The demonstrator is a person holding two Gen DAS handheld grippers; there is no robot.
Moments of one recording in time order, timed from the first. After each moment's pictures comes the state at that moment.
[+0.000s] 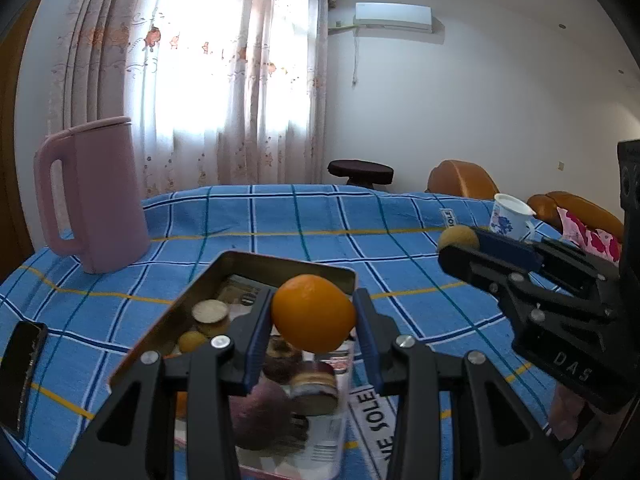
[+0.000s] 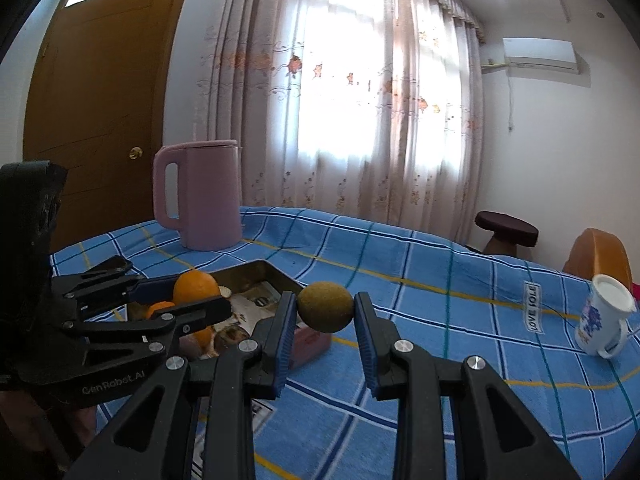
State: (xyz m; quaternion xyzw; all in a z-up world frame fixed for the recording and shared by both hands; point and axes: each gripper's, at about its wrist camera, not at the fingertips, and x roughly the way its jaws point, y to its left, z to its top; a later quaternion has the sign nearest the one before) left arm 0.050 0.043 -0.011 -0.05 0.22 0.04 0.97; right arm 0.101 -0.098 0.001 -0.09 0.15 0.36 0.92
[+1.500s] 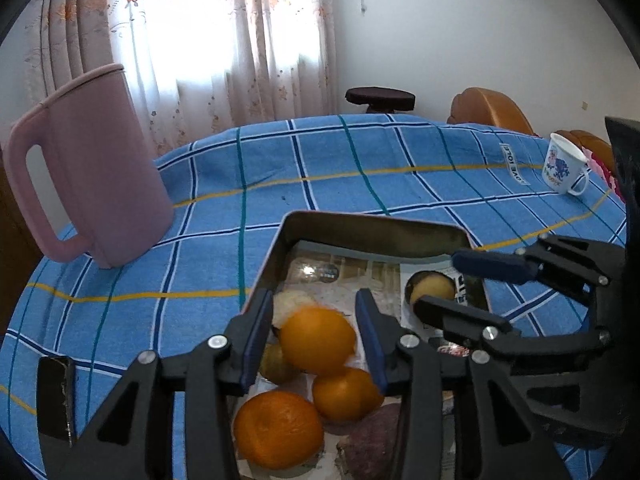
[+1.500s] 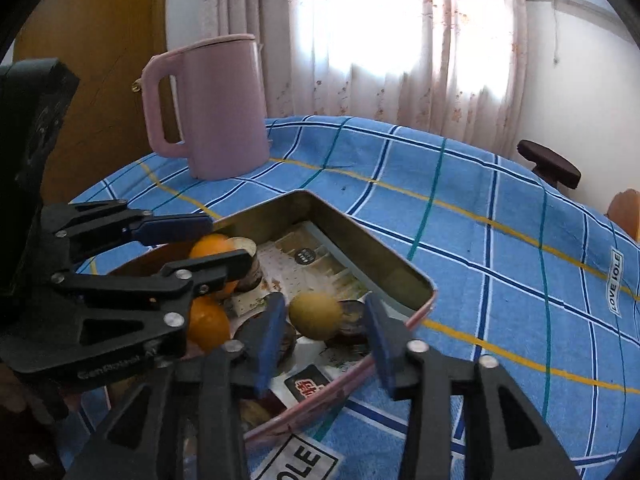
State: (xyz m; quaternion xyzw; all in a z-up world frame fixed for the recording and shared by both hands) left arm 0.113 0.105 -0.029 0.00 0.36 0.07 0.93; right arm 0.157 -0.008 -0.041 -0.12 0.31 0.39 0.86
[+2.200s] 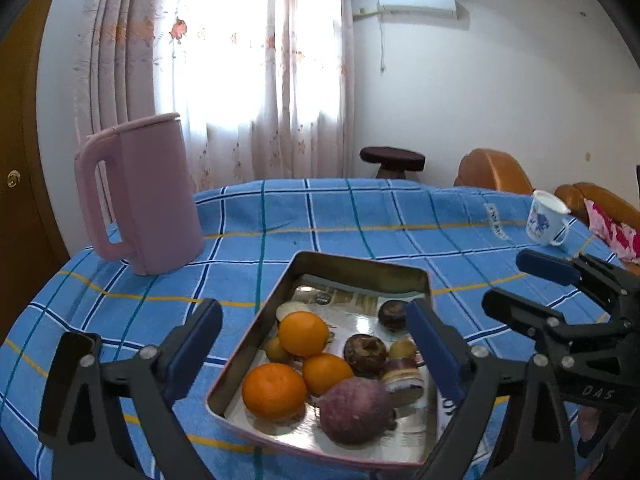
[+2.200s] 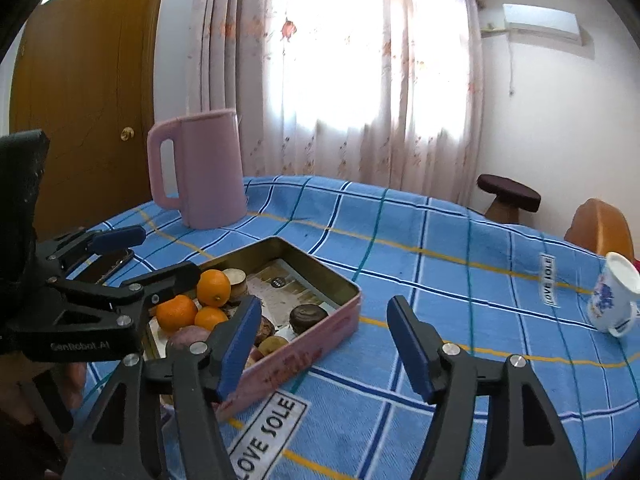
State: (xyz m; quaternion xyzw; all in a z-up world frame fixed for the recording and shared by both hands) left arm 0.043 0.089 0.003 -0.03 0.25 0.09 0.96; right arm 0.096 -0.082 0.002 -0.09 0.22 0.34 0.91
